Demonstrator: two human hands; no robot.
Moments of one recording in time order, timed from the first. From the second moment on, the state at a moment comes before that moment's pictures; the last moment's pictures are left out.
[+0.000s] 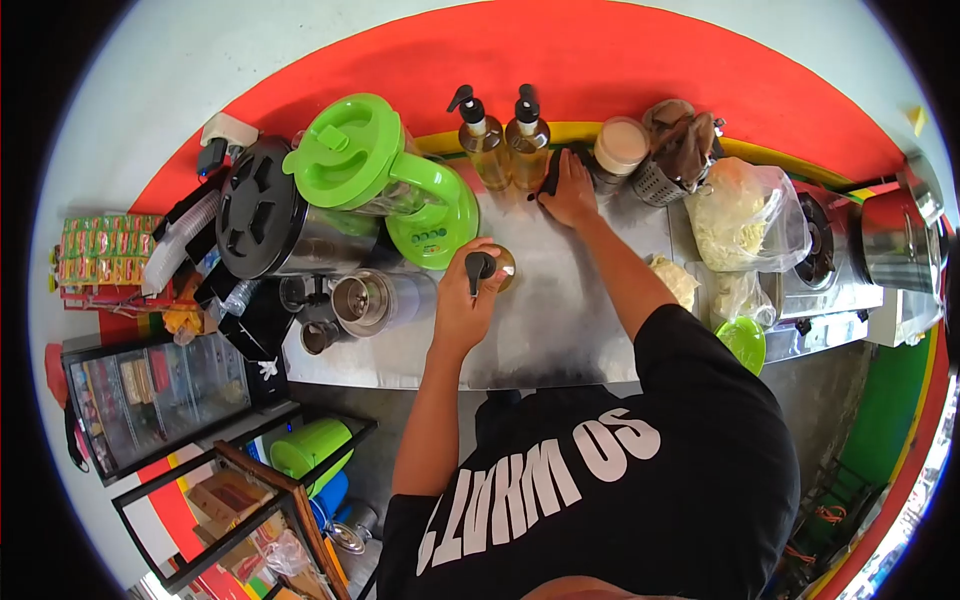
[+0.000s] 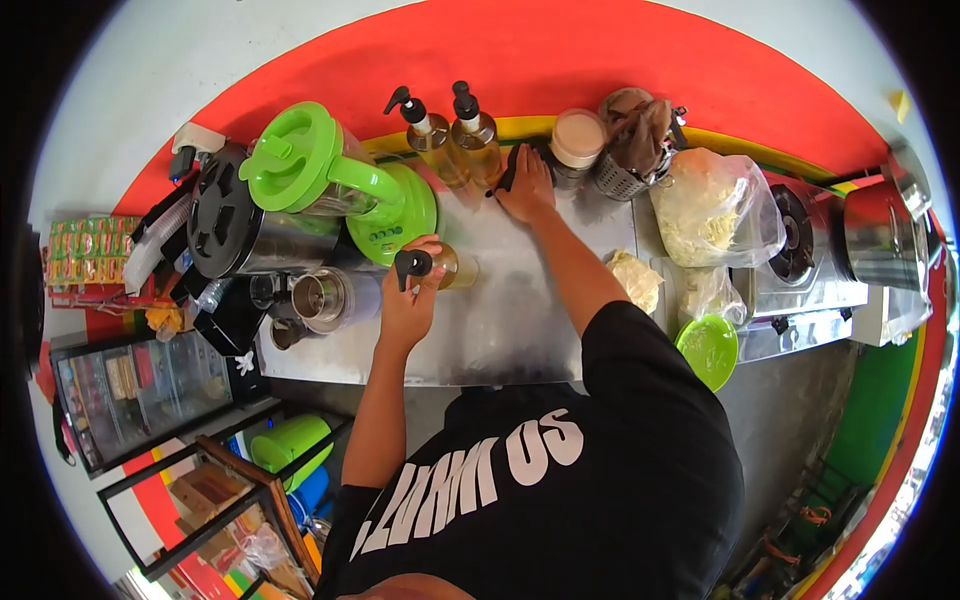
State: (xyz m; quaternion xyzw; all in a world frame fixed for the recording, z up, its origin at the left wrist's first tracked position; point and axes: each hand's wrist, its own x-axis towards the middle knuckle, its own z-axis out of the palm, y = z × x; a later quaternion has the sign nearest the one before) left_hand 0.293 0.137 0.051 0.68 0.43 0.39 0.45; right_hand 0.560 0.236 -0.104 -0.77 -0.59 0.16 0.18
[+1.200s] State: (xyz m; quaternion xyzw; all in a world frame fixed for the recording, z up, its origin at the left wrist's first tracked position) left_hand 0.338 0.138 0.043 0.70 0.42 0.39 0.42; right_hand 0.601 0.091 -0.090 -0.66 -0.72 0.22 0.10
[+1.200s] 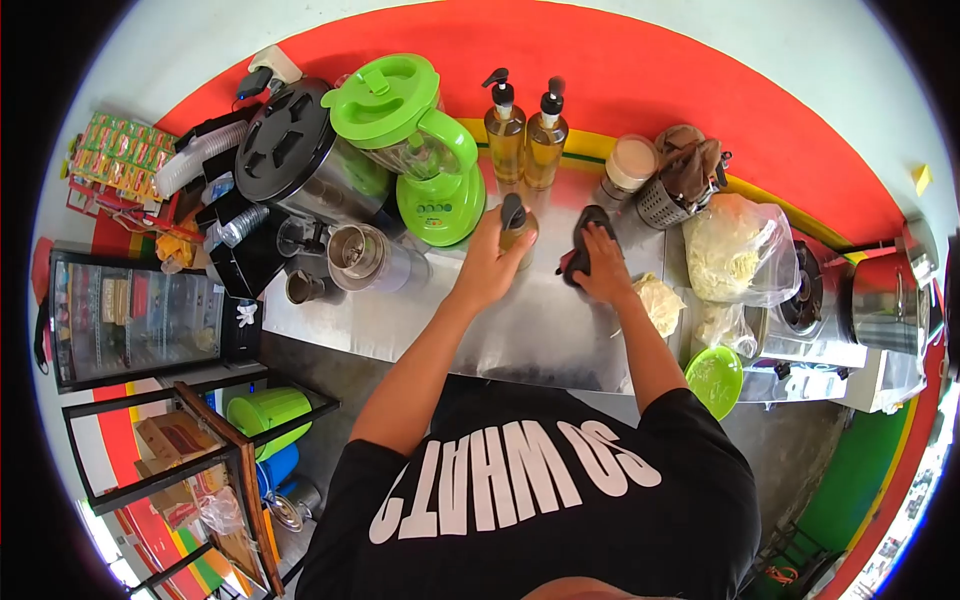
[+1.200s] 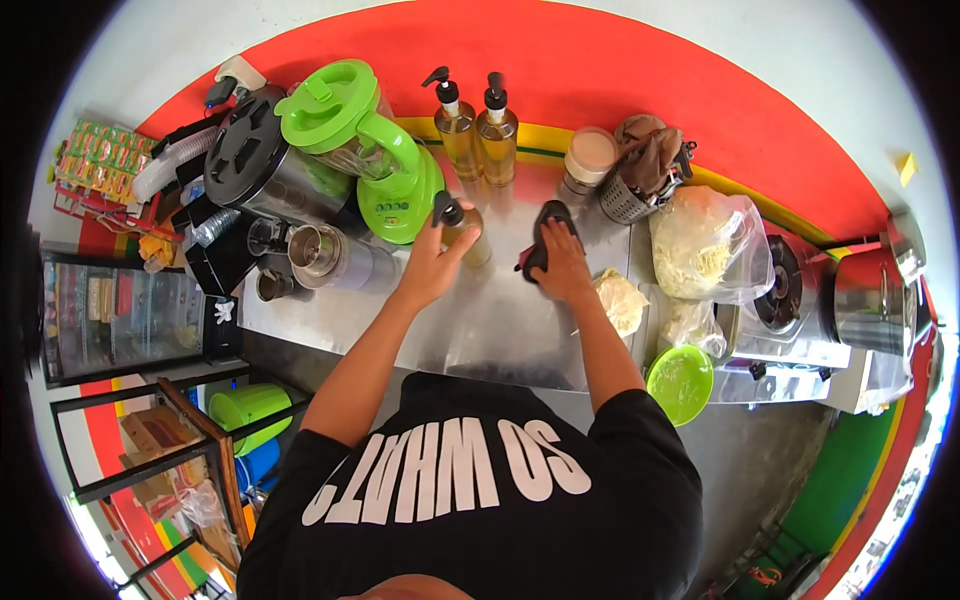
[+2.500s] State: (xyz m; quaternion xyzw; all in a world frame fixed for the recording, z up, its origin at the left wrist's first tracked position) left_hand 0.518 0.284 0.020 0.71 0.43 0.43 0.36; right_hand 0.629 0.114 -0.097 -0.78 -0.55 0.26 0.11
